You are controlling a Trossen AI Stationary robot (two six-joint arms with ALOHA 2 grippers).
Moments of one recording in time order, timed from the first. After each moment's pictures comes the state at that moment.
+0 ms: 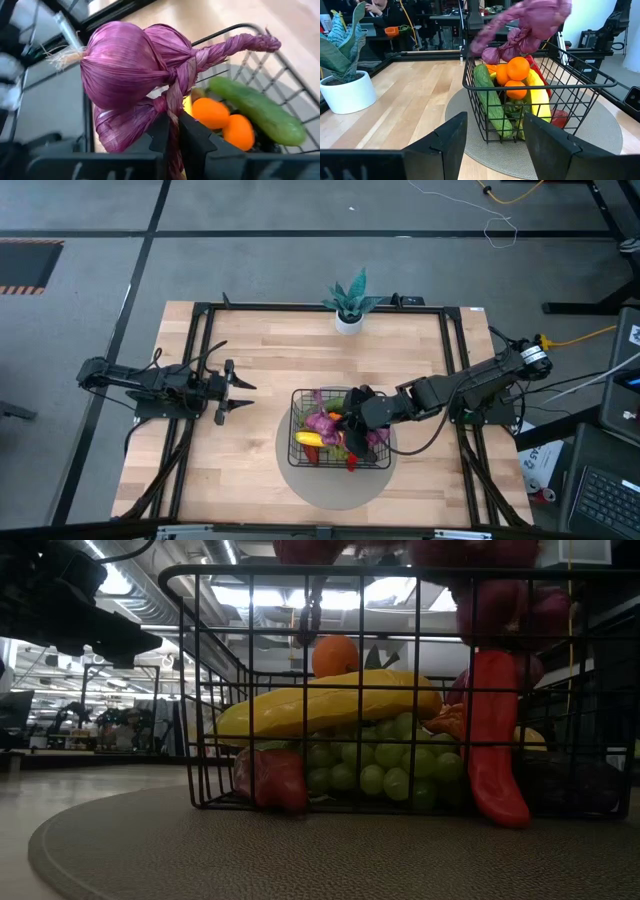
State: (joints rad) left arm -0.14 0.06 0.01 0.04 -0.14 0.00; right arm 0.36 1.54 1.28 -0.45 0.20 0.69
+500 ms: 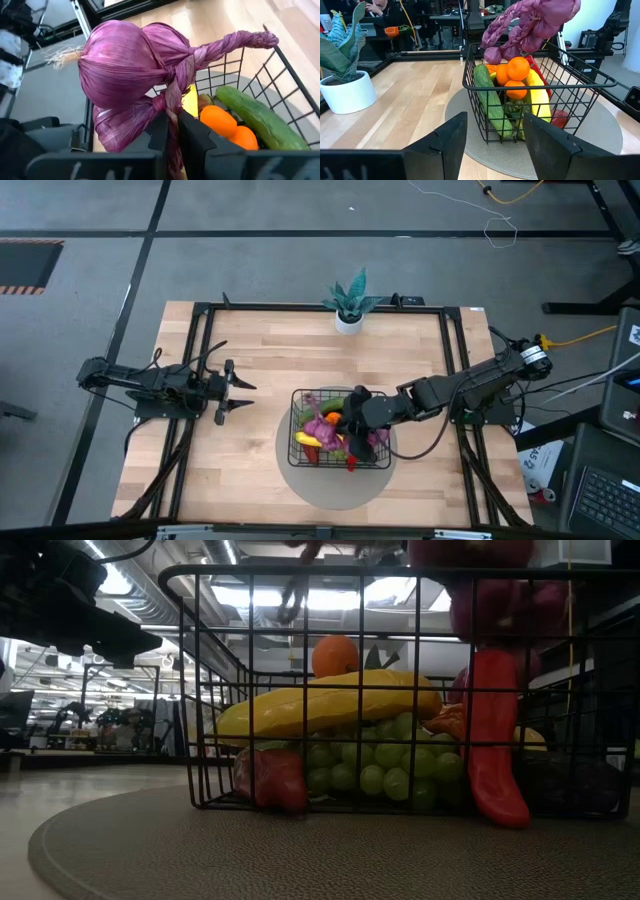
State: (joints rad) left arm -0.14 0.06 0.01 0.04 -0.14 0.00; right arm 0.36 1.54 1.28 -0.41 0.16 0.54
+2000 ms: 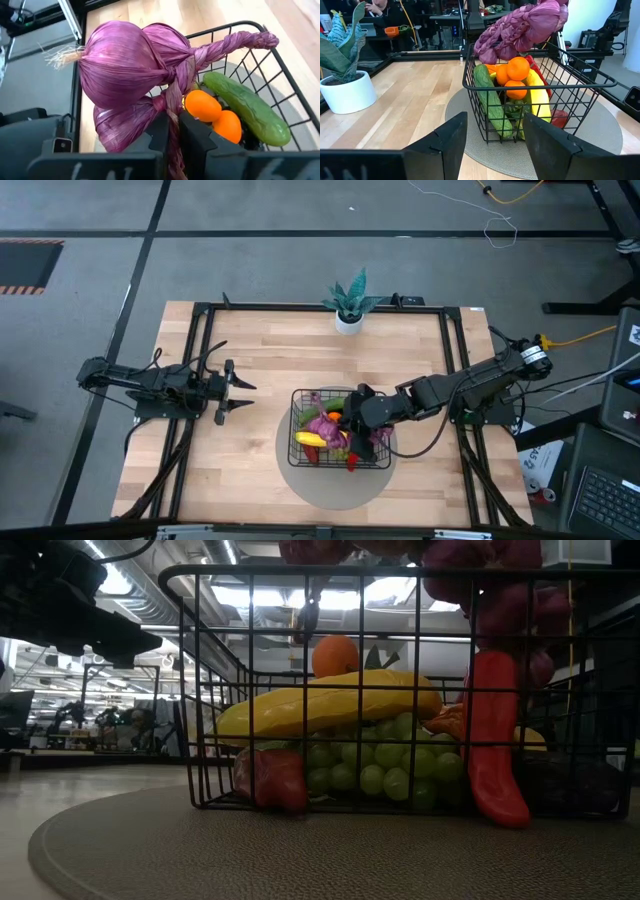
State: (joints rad) left arm -0.14 0.06 0.01 0.04 -0.14 0.00; right arm 0.35 1.54 1.28 -0.49 0.16 0.53
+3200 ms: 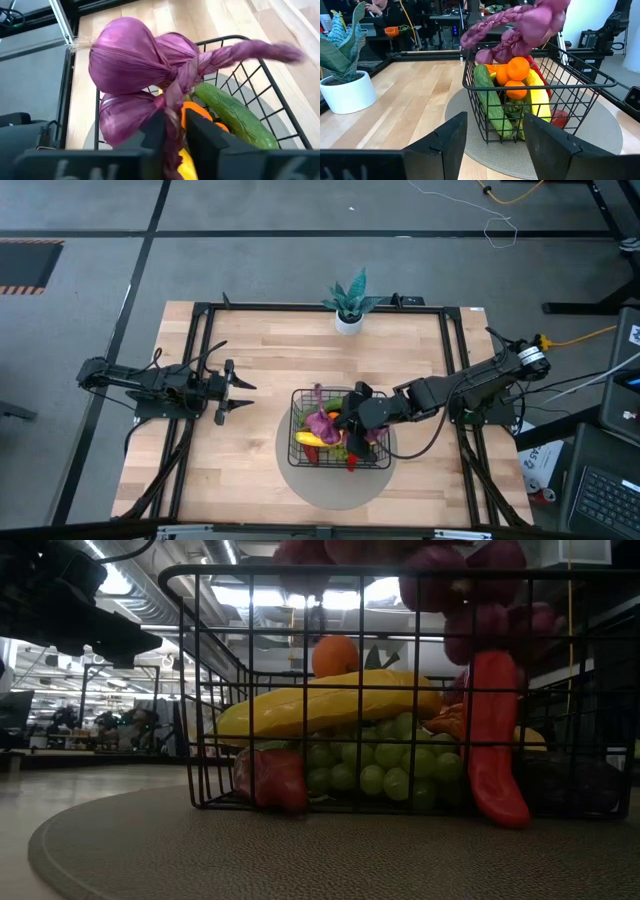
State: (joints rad) left arm -0.14 0.06 0.01 0.04 -0.14 0.00; right arm 0.35 1.55 1.28 -0.45 0.24 0.49
